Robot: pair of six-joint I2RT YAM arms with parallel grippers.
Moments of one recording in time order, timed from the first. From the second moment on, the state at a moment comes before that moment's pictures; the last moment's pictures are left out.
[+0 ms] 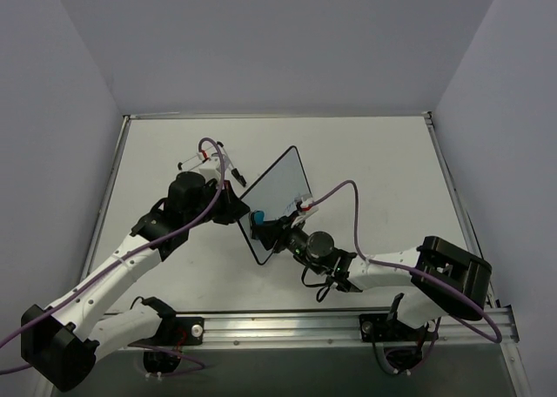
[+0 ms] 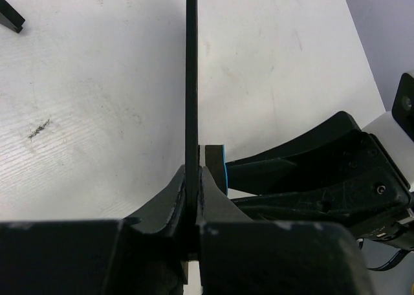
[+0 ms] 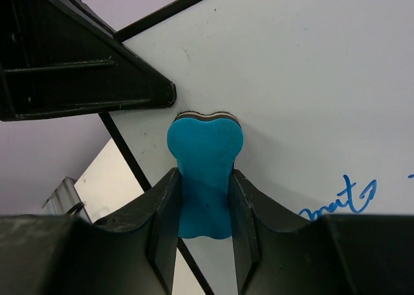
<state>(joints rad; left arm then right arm) -0.59 1.03 0.85 -0.30 0.20 -0.51 1.08 1.45 0.42 1.01 0.28 0.59</state>
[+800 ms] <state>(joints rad) -0.59 1.05 0.83 -0.25 0.18 -0.50 0.88 1.63 0.29 1.17 0.20 0.74</state>
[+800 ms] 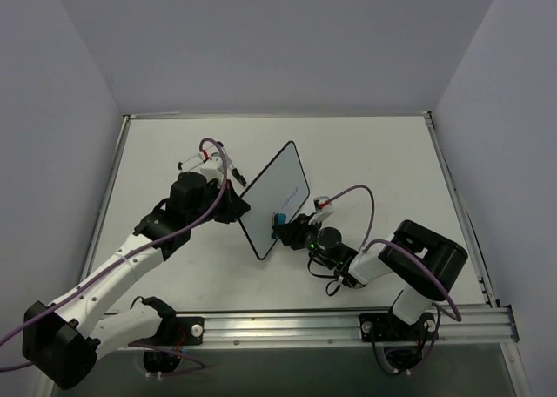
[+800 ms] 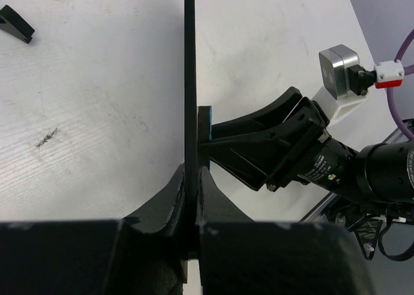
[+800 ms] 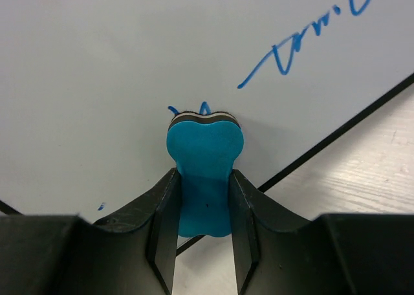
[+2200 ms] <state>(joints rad) -0.59 1.06 0.81 -0.21 0.20 -0.57 0.95 1.50 0.43 1.05 0.42 0.79</state>
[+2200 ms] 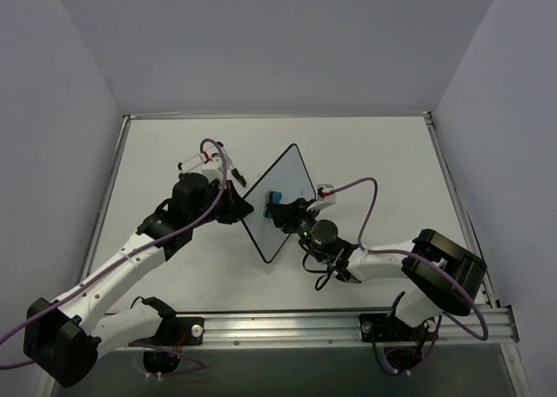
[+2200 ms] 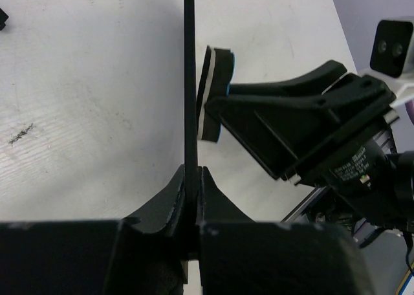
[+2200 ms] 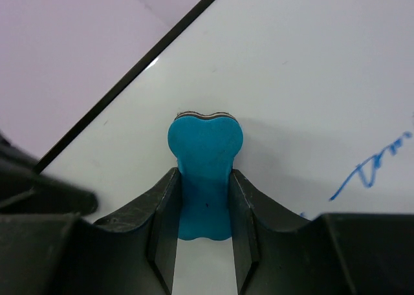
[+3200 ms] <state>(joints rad) -0.59 1.08 0.81 -0.19 0.25 -0.57 0.87 1.44 0.33 1.00 0.28 0.82</state>
